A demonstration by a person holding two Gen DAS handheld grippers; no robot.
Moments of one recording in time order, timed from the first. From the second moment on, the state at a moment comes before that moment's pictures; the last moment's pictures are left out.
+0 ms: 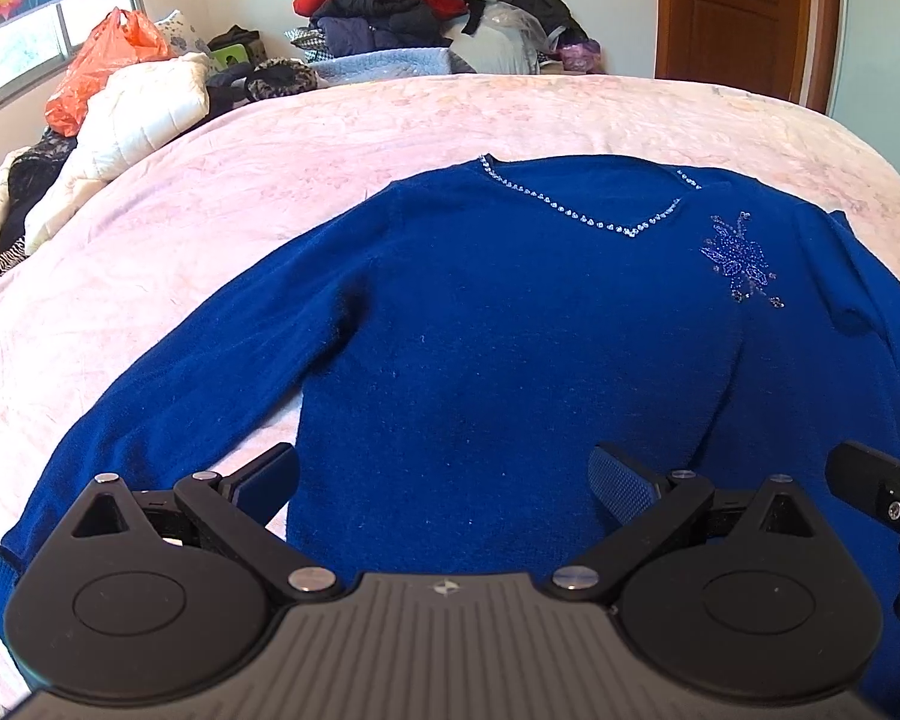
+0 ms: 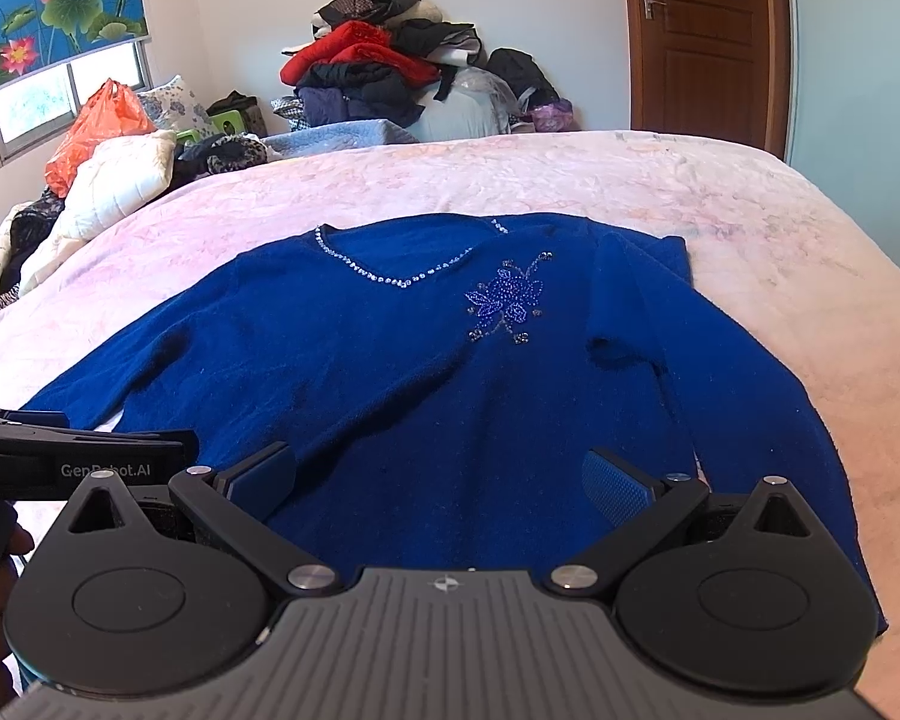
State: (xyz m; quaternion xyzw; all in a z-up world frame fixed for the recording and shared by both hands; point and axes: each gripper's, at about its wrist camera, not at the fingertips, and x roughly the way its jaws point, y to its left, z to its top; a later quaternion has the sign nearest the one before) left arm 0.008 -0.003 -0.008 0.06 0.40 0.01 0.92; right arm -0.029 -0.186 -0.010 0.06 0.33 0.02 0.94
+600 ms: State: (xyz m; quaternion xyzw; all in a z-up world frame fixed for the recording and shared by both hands) left arm 0.009 0.001 -0.010 0.06 0.39 0.00 0.92; right arm -0.027 -0.188 -0.010 0.05 0.32 0.04 0.95
